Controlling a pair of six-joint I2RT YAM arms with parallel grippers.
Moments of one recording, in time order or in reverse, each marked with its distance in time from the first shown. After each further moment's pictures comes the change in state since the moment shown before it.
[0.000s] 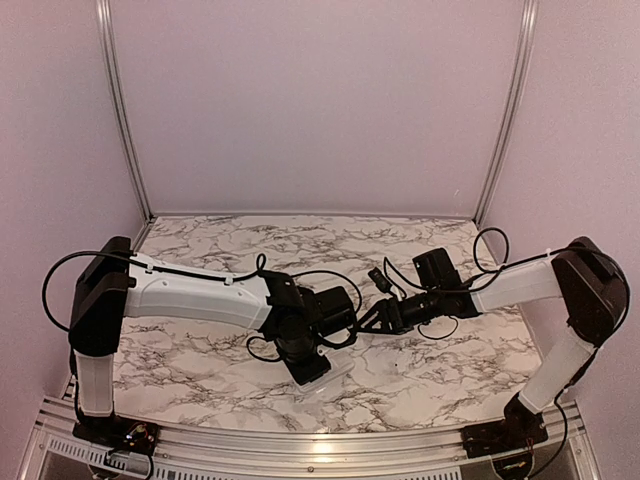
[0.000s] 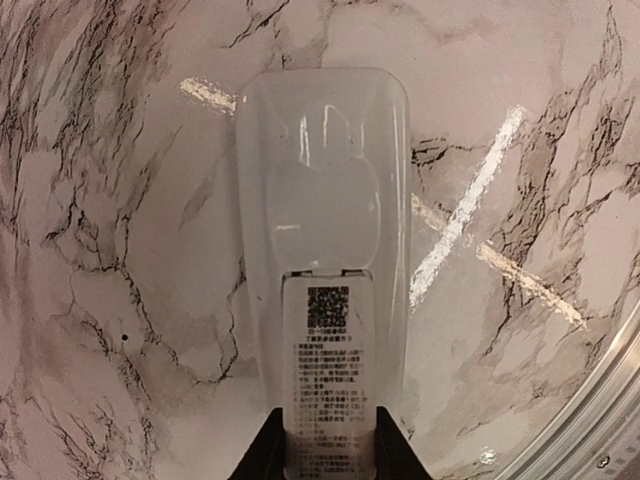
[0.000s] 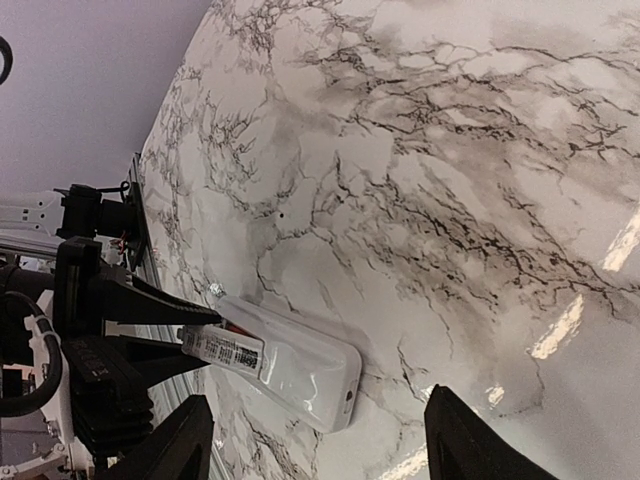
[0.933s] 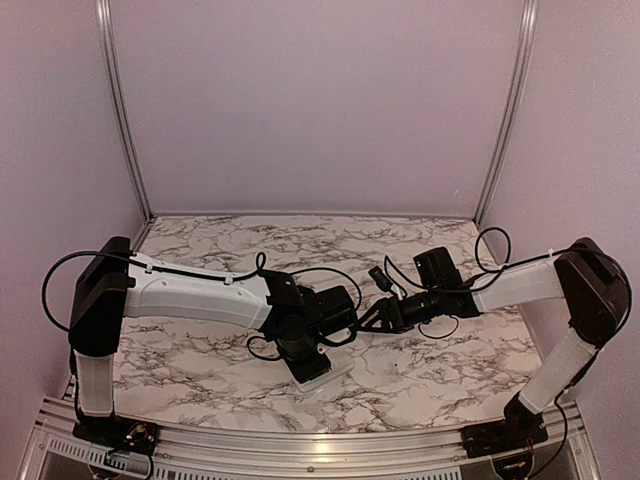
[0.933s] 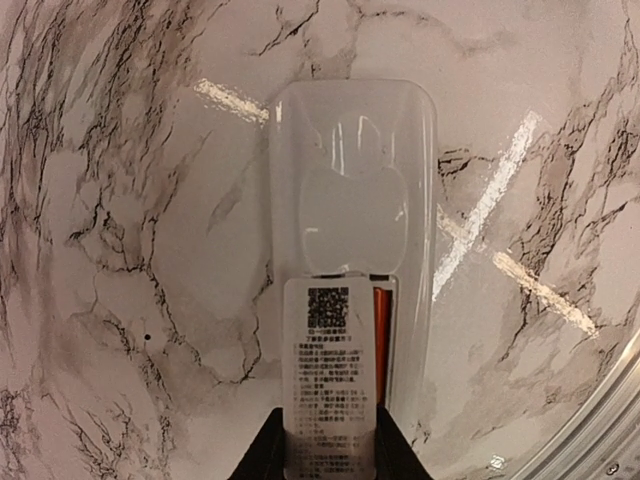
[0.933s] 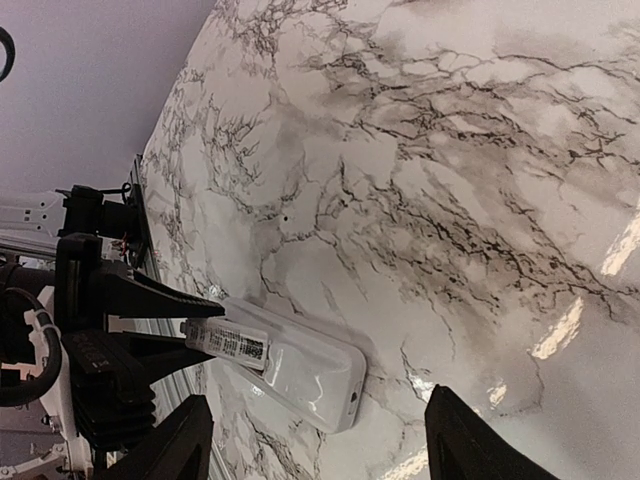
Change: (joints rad) left arm 0.001 0.000 0.005 -0.001 -0.045 -0.005; right arm 0.000 -0.013 0.000 -0.003 0.003 0.000
